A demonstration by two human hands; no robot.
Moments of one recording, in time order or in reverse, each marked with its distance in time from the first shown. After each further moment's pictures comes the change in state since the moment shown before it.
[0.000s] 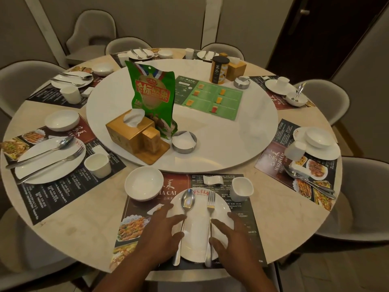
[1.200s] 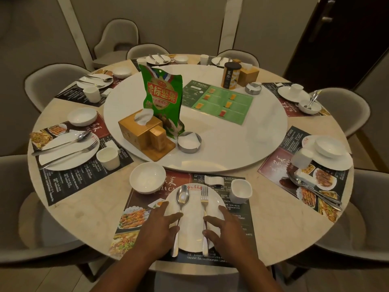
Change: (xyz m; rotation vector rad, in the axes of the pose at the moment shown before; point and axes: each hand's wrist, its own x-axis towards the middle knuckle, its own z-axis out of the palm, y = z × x) left_hand -0.013 0.016 0.010 0.050 0.044 -0.123; right_hand 0.024 0.004 -0.020 -0.043 -0.152 -0.117
